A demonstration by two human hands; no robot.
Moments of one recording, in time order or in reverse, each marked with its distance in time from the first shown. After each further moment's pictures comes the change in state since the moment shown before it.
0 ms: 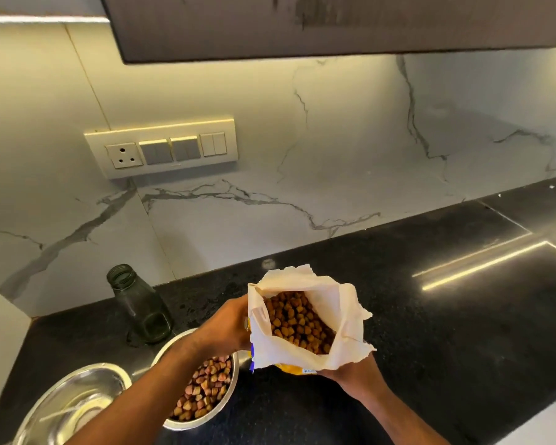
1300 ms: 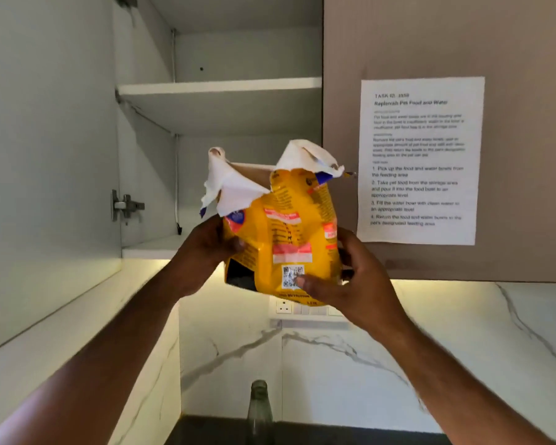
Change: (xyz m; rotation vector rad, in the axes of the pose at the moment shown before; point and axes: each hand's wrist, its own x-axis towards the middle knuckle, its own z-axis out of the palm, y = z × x) left_hand -0.295 0.275 -0.255 -0.267 0.810 0.641; right_hand -0.131 -0.446 -0.028 0.187 -0.099 -1.149
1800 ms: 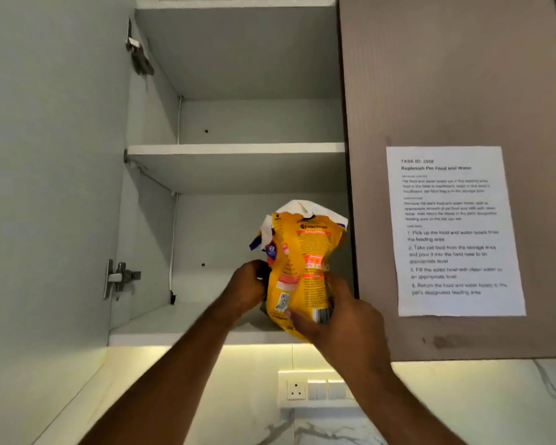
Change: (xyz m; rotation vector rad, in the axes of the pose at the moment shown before) left_hand 0.141 -0.056 -0.025 0.492 0.093 -0.112; right_hand 0.087 0.024 0.083 -0.671 0.327 -0.109
